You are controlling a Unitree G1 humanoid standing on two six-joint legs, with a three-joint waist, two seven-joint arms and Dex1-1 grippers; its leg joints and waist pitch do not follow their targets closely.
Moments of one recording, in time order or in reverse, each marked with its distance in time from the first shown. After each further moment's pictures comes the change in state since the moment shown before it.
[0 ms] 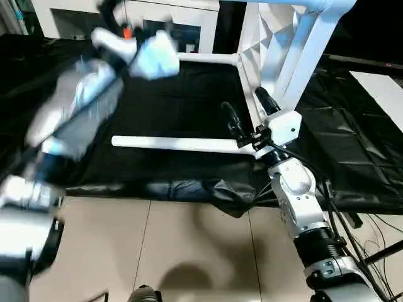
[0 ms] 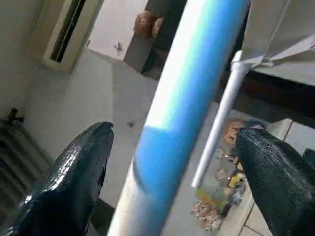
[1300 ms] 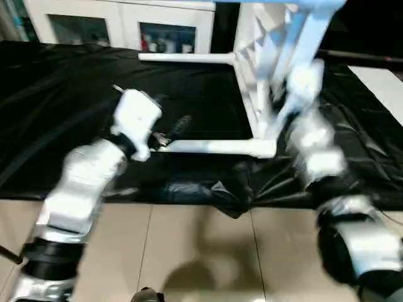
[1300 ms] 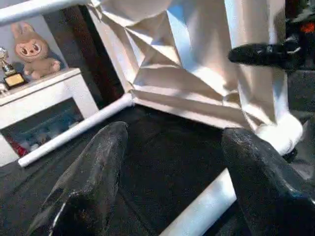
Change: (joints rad) left arm 0.583 -0.181 0.118 -0.601 -0.715 0.579 -0.454; right arm -0.366 -0.086 -0.172 0.449 -0.098 0.350 -0.337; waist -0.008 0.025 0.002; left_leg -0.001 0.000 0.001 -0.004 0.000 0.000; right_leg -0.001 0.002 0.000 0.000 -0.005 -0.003
